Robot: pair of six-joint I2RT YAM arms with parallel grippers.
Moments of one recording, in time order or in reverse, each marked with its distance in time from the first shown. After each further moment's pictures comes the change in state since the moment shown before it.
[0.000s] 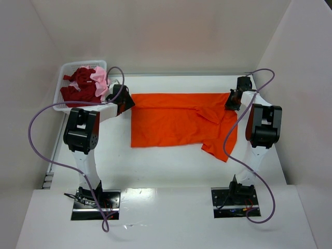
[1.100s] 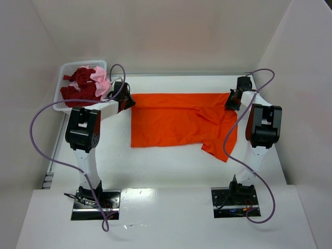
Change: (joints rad) left arm -0.002 0.033 0.083 -0.042 0.106 0.041; right arm 0.000 0.000 0.000 0.000 -0.006 0.000
